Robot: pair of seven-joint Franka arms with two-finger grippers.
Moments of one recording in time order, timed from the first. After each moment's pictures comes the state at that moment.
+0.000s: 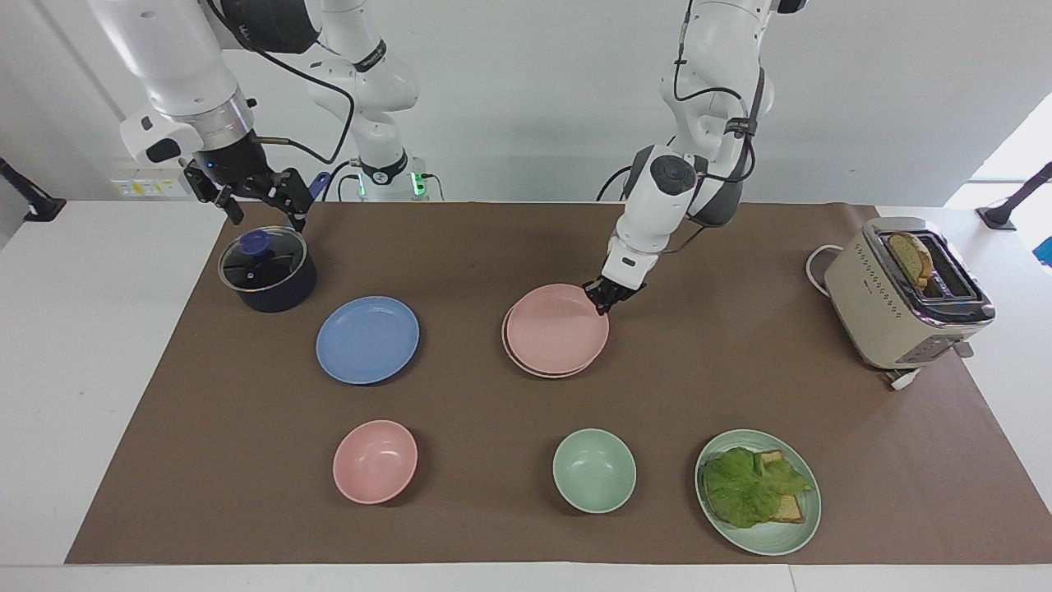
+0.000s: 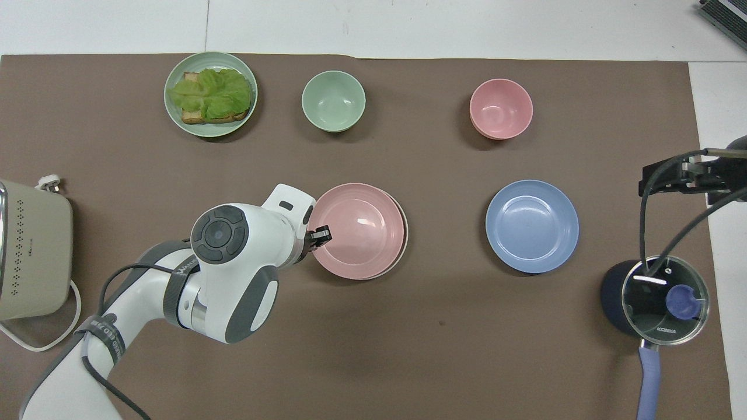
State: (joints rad) left arm -0.46 0.13 -0.09 -2.17 -0.20 2.42 -0.69; right arm -0.05 0.01 0.04 -1.54 -0.02 1.54 0.14
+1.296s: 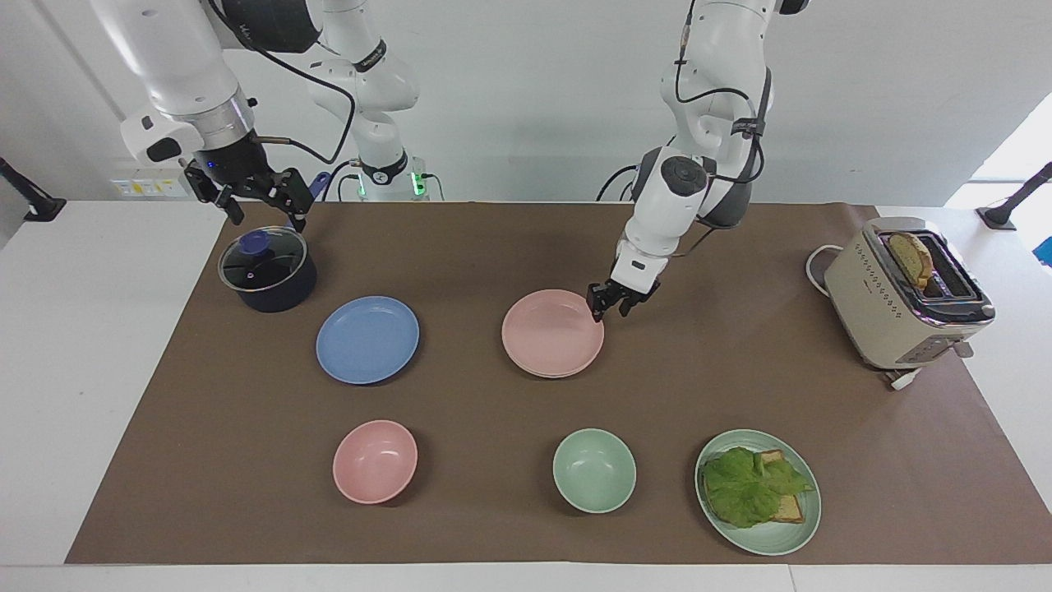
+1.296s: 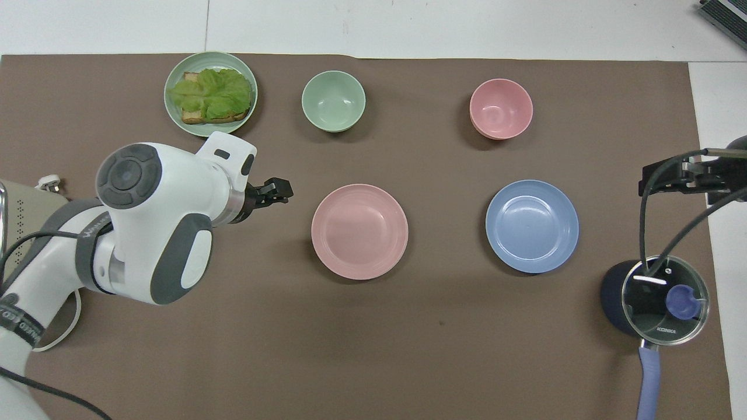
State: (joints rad) left arm -0.30 0.08 -0.06 -2.00 -0.14 2.20 -0.57; right arm -0.05 0.01 0.04 -1.54 -0.02 1.54 0.14
